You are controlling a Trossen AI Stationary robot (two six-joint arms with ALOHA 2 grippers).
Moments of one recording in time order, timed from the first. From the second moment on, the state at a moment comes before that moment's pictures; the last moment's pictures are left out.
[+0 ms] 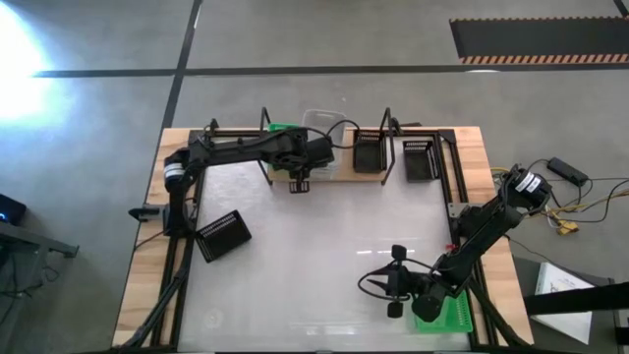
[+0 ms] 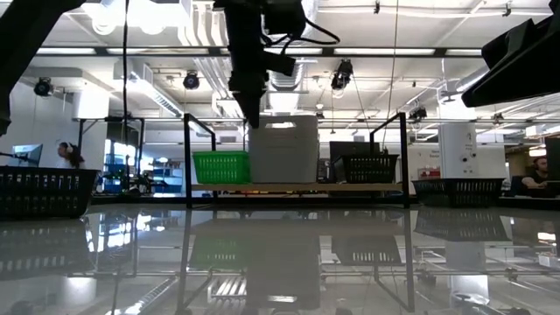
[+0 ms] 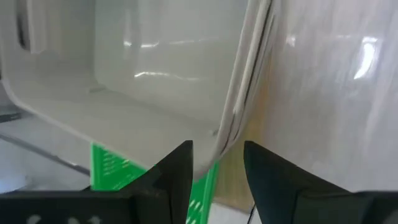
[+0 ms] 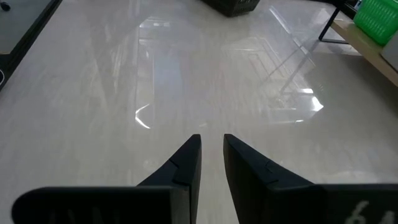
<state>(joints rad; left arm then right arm) 0.23 1.91 1.83 -1.17 -0.43 0.25 0.84 1.57 0.70 0.06 0.84 0.52</state>
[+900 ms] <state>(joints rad) -0.24 1.69 1.74 -1.24 -0.44 -0.21 0.78 1.24 0.70 -0.94 0.77 1.26</state>
